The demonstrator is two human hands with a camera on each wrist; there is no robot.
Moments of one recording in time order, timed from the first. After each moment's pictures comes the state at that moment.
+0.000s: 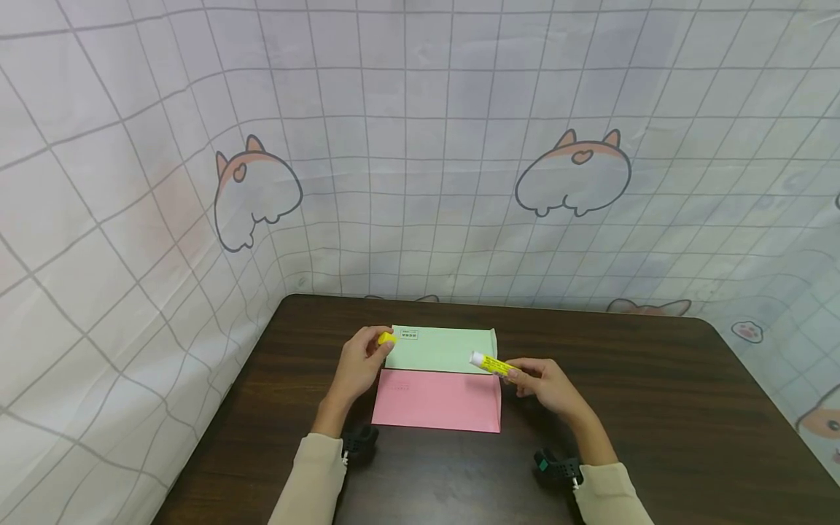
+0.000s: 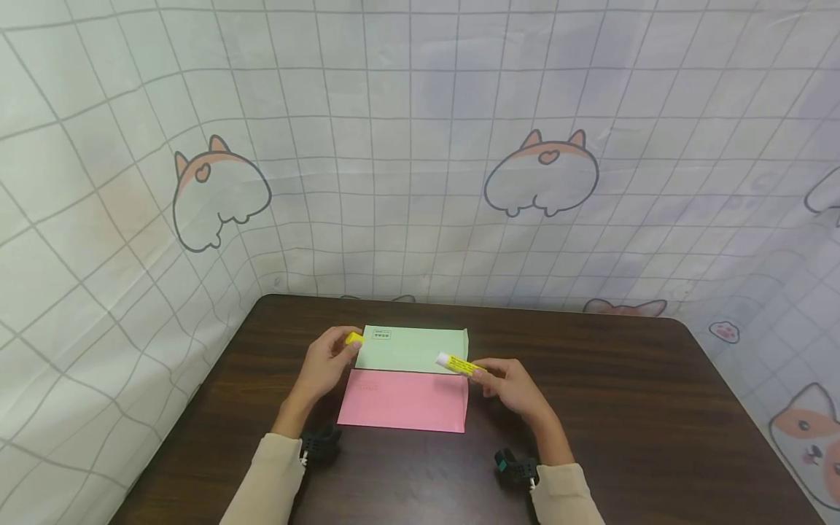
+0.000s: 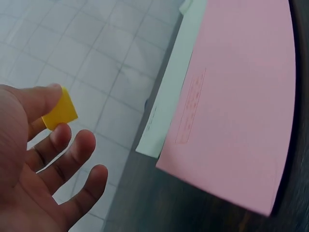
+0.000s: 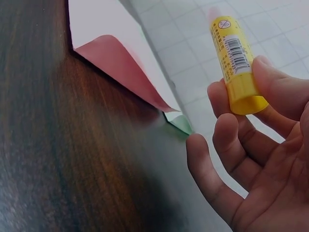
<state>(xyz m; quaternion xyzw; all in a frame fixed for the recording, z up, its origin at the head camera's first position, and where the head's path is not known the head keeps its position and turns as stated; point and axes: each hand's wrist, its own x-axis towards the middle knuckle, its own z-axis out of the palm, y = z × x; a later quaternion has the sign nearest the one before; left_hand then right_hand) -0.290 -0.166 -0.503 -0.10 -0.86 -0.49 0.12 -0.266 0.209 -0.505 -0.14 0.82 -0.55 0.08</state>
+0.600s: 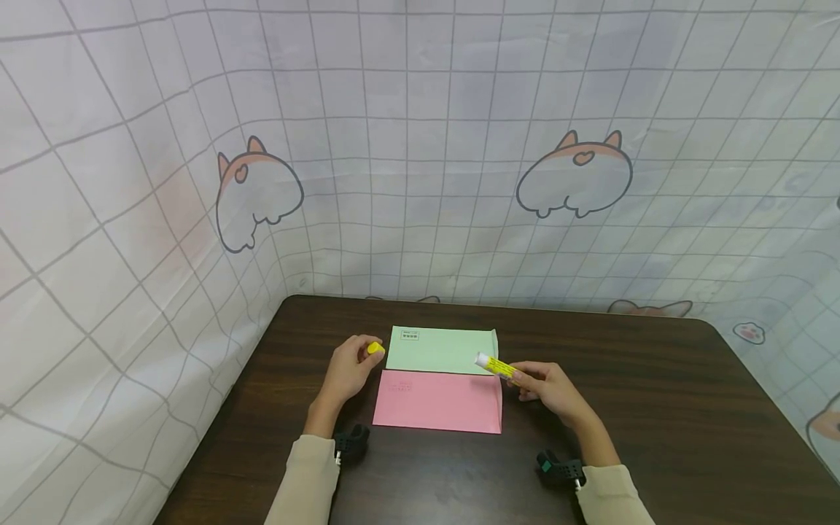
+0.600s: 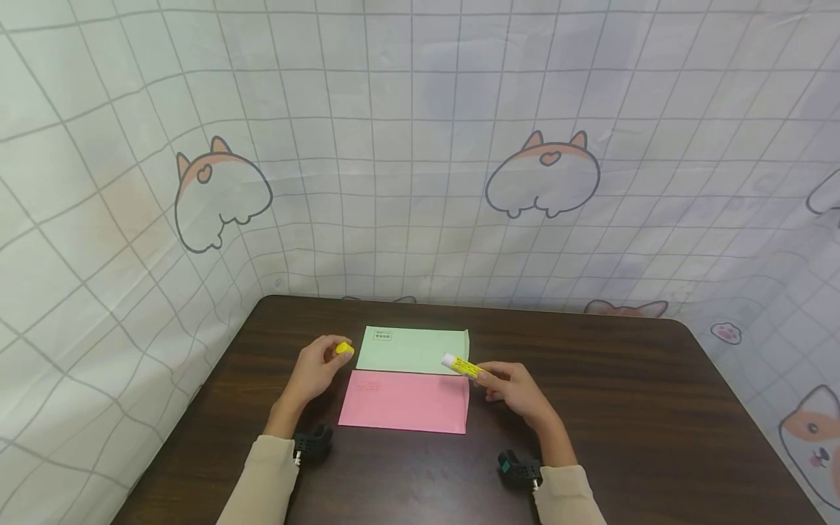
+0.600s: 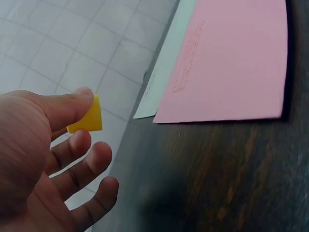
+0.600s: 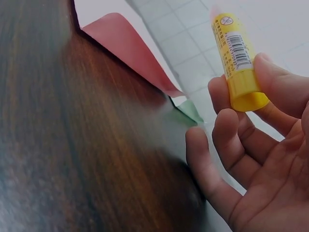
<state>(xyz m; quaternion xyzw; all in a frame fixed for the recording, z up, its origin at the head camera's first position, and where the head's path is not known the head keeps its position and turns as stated) -0.290 -0.187 -0.512 -0.05 -0.90 -0.43 0.09 -0.272 0.216 -0.521 -0.12 0.79 -0.58 0.10</state>
